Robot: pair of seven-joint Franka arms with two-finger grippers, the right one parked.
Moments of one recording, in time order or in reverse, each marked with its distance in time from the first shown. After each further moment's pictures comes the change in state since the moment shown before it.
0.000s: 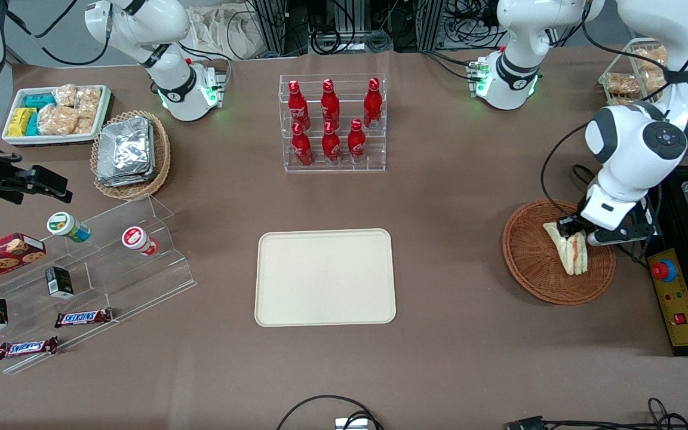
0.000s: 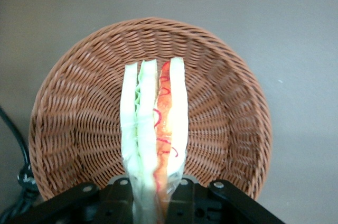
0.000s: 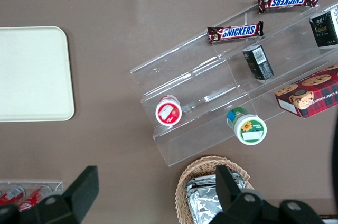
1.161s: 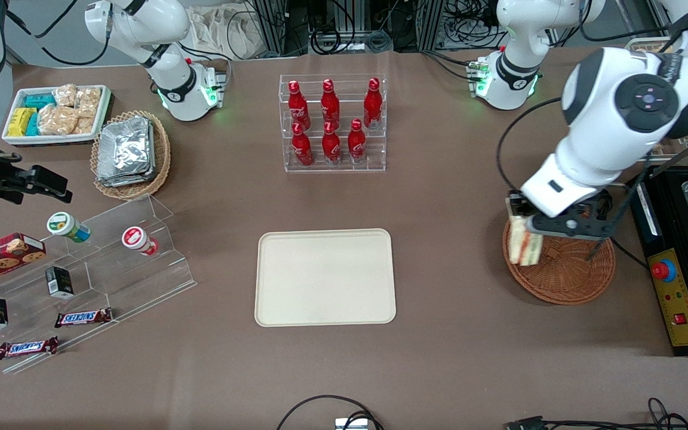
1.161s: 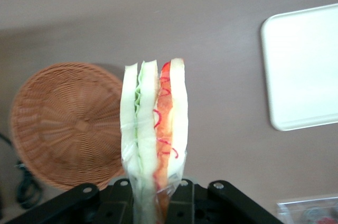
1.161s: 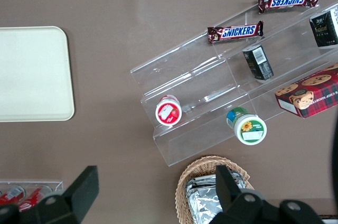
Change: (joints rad) arm -0.031 0.070 -0.337 0.652 0.042 -0.744 -0.179
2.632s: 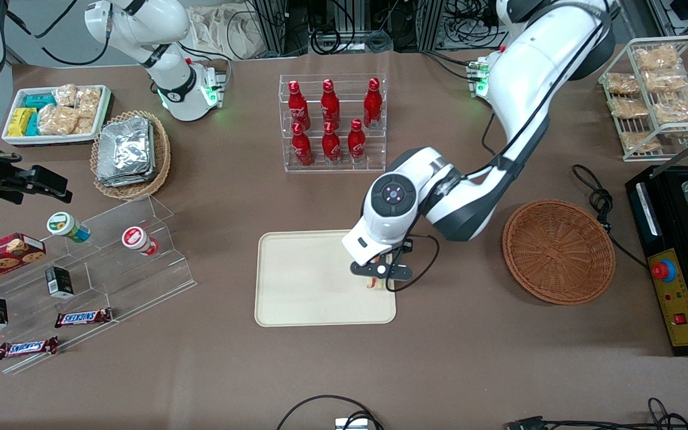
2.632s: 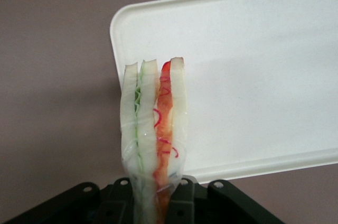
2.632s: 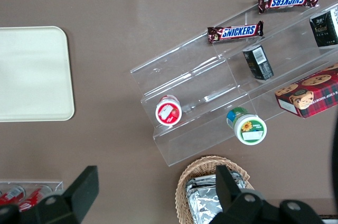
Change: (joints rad) arm -0.265 0.701 -0.251 0.454 0.373 0.081 -0.516
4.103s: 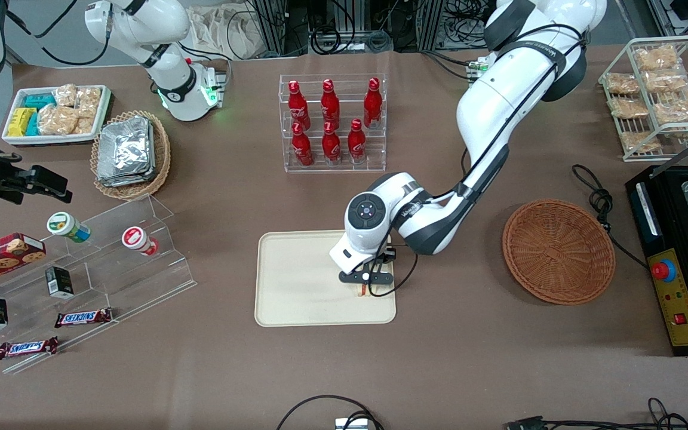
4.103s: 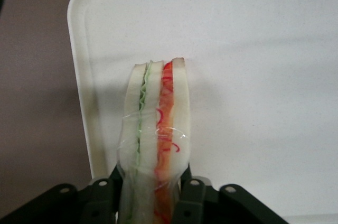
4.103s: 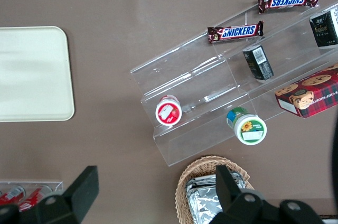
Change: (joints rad) arm -0.105 0.117 0.099 0.007 0.064 0.141 -0.135
